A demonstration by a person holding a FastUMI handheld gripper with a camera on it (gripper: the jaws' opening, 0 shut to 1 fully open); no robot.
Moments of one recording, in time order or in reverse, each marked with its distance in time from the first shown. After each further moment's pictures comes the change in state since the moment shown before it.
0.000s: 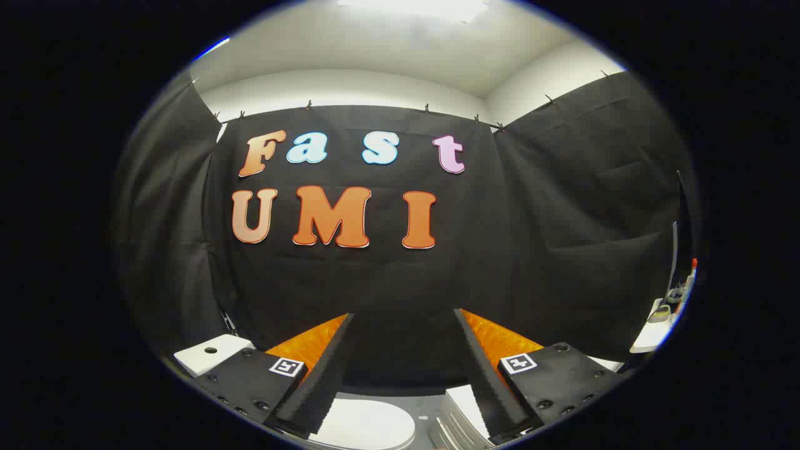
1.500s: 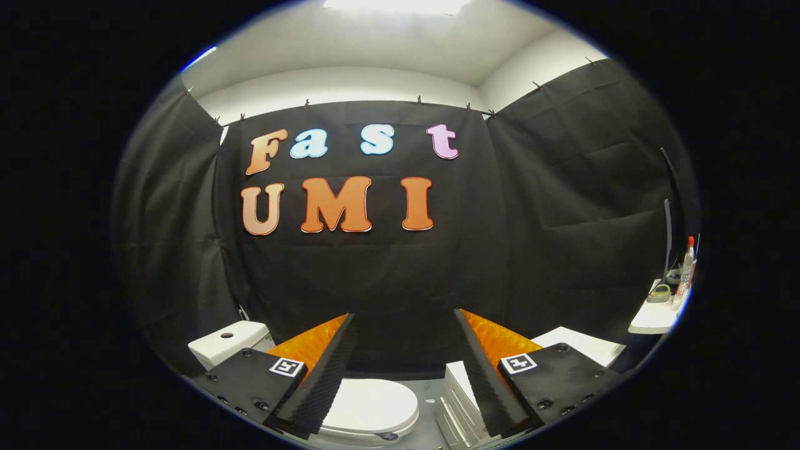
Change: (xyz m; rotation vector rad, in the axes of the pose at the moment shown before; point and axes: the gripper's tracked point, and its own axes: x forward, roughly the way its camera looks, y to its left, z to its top) arm -0.078 -0.019 -0.044 0.055 0.065 0.036
